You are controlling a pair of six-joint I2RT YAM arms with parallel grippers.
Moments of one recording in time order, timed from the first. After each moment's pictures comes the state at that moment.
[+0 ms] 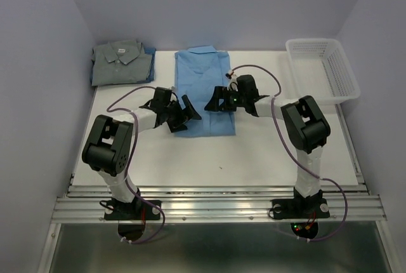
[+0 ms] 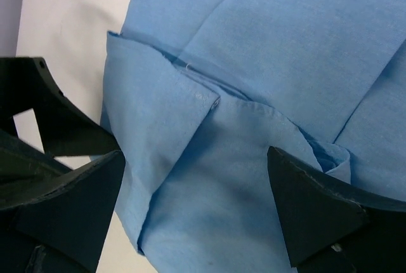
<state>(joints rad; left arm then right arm) -0.33 1.71 0.90 -0.05 0.40 -0.81 0.44 2.06 1.26 0.17 -0.52 0.47</state>
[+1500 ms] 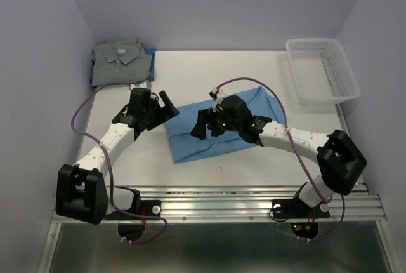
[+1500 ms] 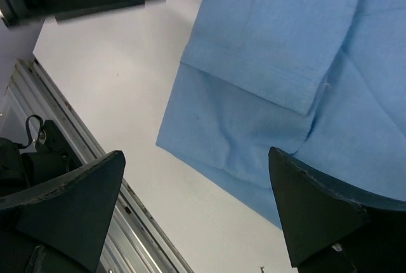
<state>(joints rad) -0.25 1.27 0.87 -0.32 0.12 -0.68 0.83 1.57 0.99 0.06 -0.20 0.53</state>
